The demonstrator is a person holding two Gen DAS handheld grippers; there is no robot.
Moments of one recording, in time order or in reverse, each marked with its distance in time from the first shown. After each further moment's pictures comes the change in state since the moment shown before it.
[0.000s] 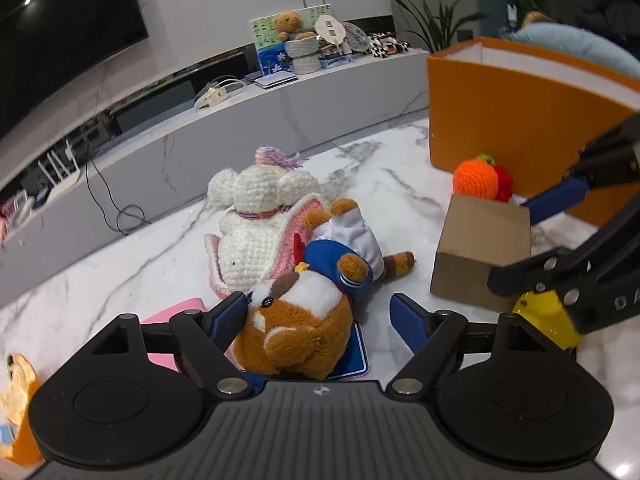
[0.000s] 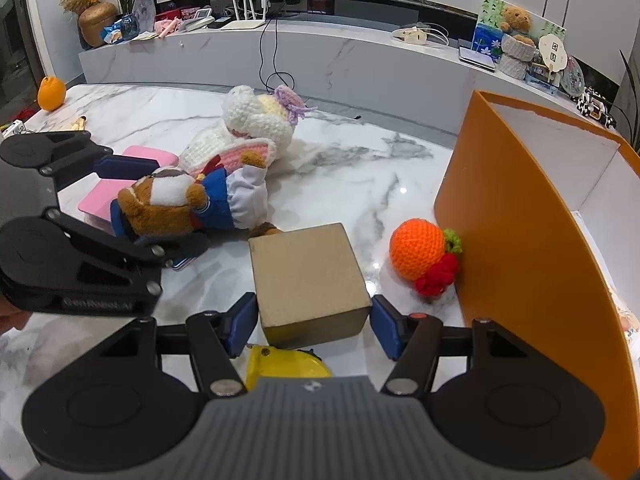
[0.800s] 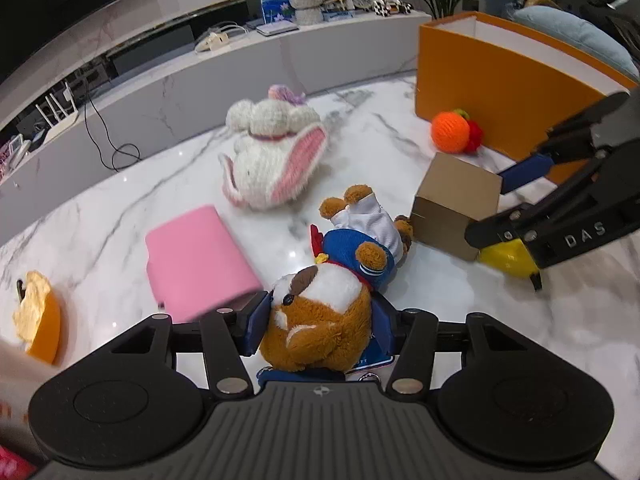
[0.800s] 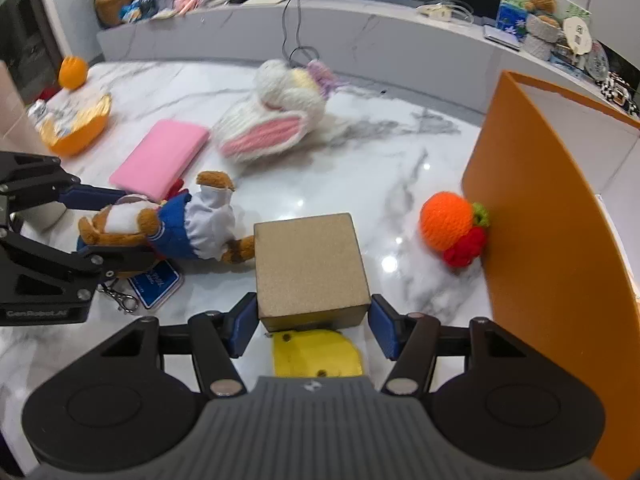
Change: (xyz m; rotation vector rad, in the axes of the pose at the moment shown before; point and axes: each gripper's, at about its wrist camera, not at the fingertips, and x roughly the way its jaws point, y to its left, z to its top) left arm -0.051 0.012 -0.024 -0.074 0.175 -0.071; right arm -0.008 0.010 -0.004 -0.021 0.096 0.076
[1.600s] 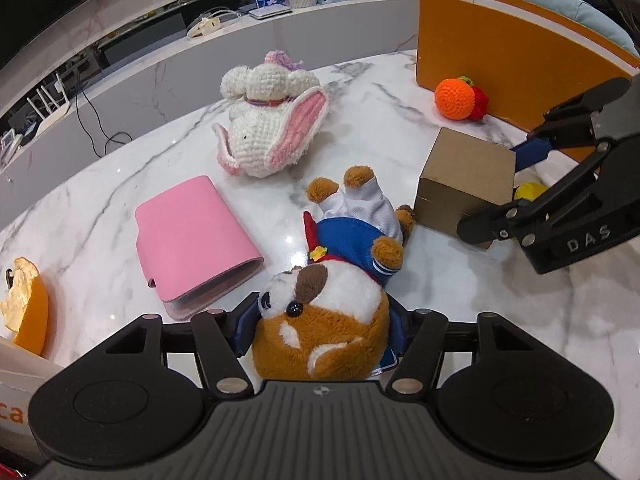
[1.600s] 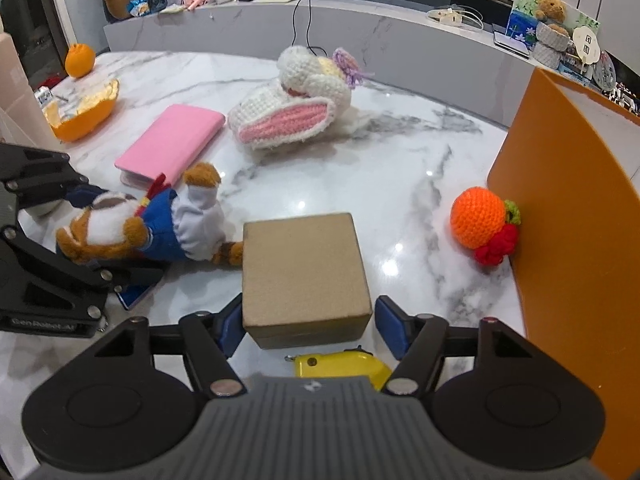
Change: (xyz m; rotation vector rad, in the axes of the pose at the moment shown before) left arm 0.021 0.006 -0.012 0.016 0.038 -0.008; right arm 0.017 0.017 -0.008 -0.030 -0.016 -0.005
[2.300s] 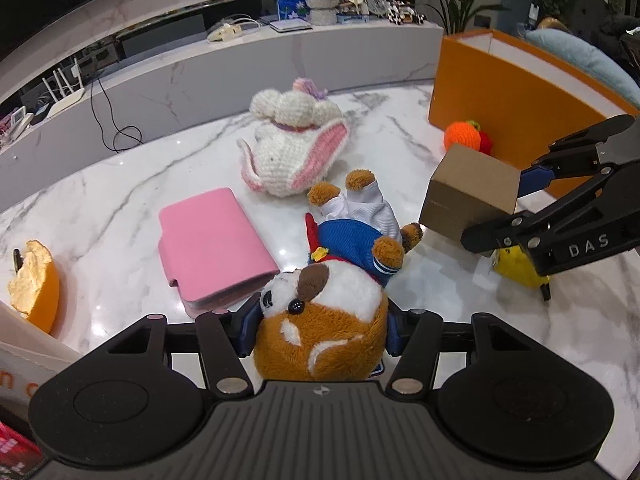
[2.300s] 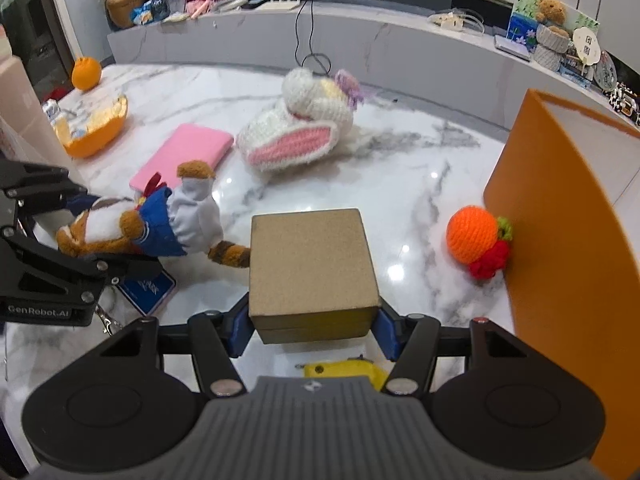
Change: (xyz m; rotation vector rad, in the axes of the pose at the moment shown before) left arm -0.027 0.016 0.004 -0.108 -0.058 -0.022; right arm -0.023 -0.004 0.013 0.022 -0.025 0.021
